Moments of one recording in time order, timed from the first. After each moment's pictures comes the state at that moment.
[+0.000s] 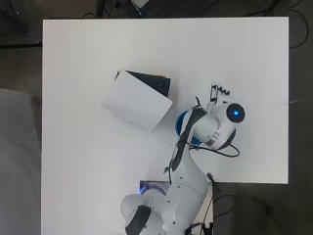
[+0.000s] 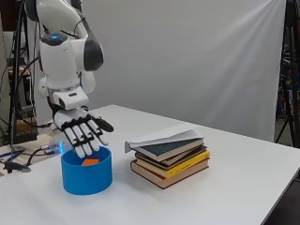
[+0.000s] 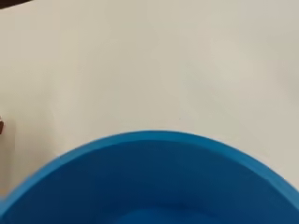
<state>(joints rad) -0.12 -0.16 -0.51 -2.34 0.00 2.07 -1.15</state>
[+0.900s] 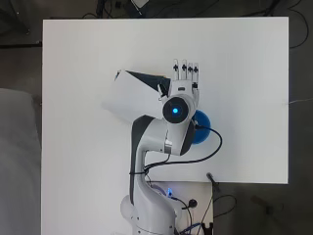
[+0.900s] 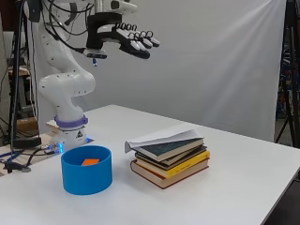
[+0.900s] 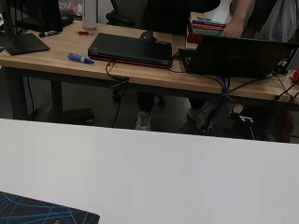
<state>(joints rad) -0.12 -0.46 -0.12 -2.11 -0.19 1.80 -0.97</state>
